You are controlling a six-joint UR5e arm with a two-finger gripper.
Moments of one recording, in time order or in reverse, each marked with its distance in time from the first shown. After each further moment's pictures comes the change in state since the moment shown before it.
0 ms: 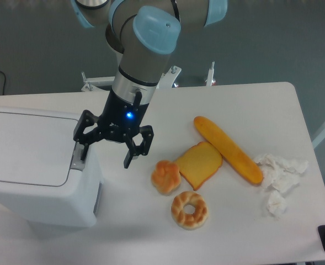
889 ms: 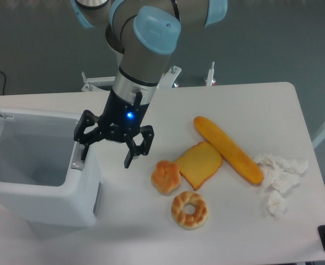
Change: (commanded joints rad) arm 0.000 -0.002 0.000 0.000 0.000 0.002
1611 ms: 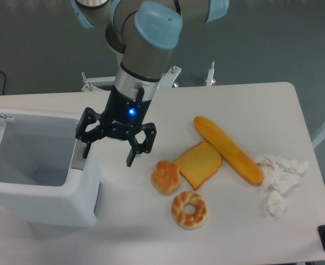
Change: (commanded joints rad) arm 0.054 0.014 0.049 0.002 0.003 0.000
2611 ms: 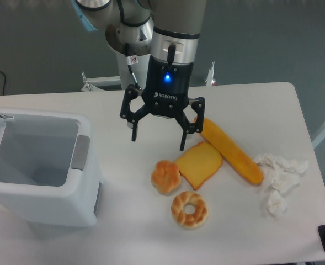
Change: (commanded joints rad) arm 0.049 0.058 0.025 -0.005 0.254 0.506
